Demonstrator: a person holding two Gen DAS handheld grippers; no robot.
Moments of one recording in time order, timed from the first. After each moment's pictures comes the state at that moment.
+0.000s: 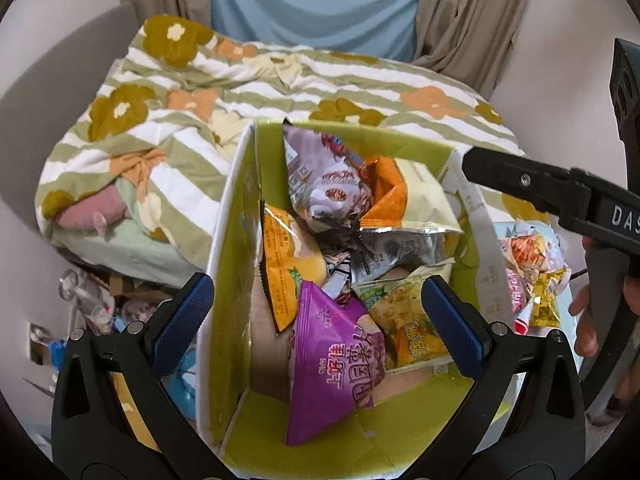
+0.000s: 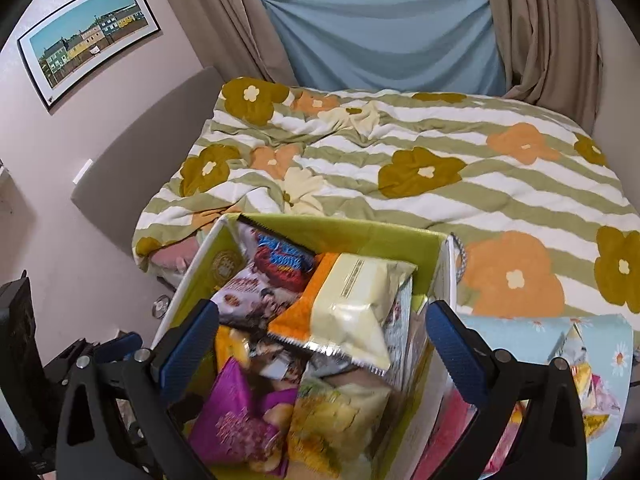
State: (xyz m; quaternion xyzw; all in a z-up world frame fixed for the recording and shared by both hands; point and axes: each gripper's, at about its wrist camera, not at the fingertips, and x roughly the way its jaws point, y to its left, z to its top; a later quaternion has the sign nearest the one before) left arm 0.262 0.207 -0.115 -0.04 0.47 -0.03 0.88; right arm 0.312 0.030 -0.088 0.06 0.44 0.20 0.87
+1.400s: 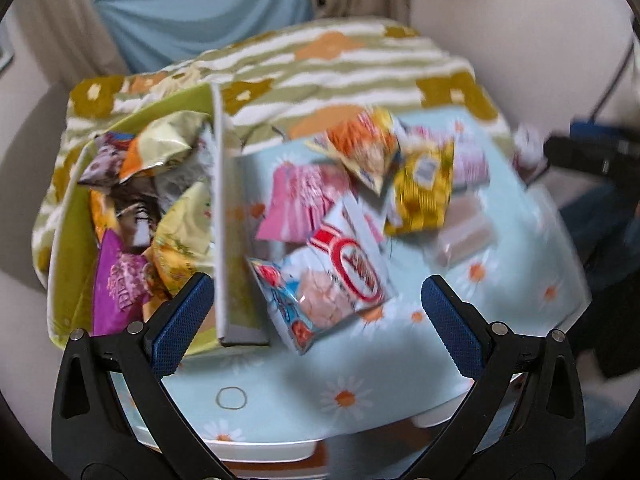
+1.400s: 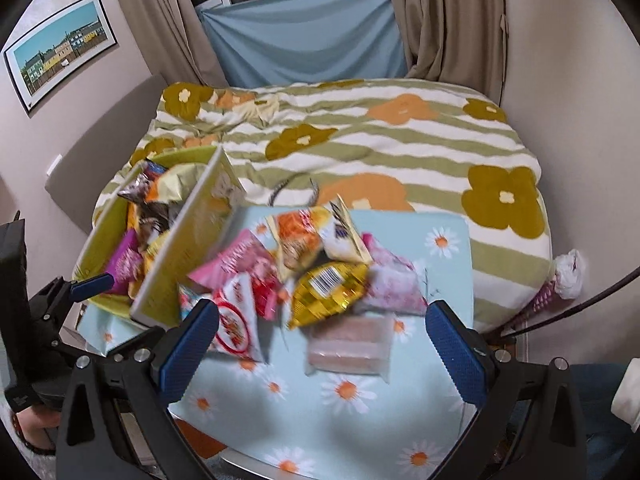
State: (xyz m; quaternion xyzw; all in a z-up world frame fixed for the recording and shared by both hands) left arm 0.152 -0.069 -0.154 0.14 0.49 -0.10 0.85; right arm 0.151 -0.254 -0.103 0.04 0.46 0.12 0.88
